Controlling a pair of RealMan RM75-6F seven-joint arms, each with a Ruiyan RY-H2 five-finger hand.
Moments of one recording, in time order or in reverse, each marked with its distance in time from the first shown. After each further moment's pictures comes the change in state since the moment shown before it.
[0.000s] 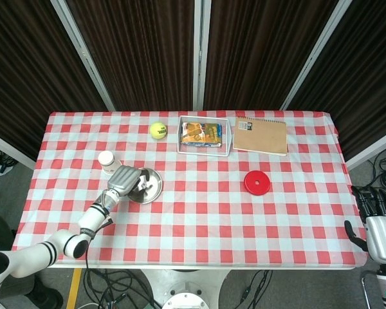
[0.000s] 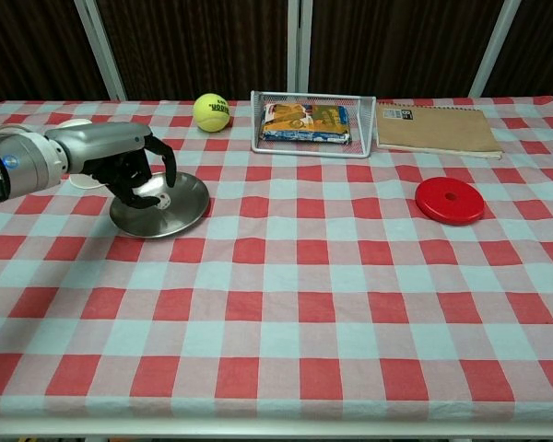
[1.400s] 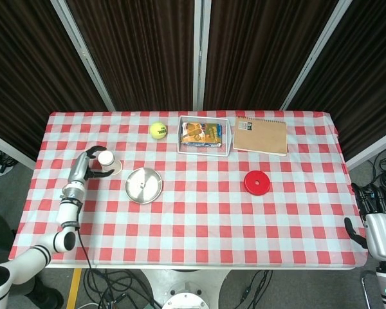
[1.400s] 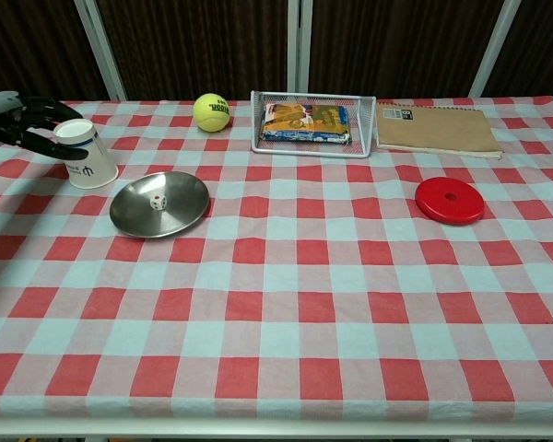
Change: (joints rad) left arm 0.124 -0.101 -0.170 0.328 -0.139 -0.001 -0.620; right arm 0.008 0.006 0.013 -0.020 0.008 -0.005 -0.027
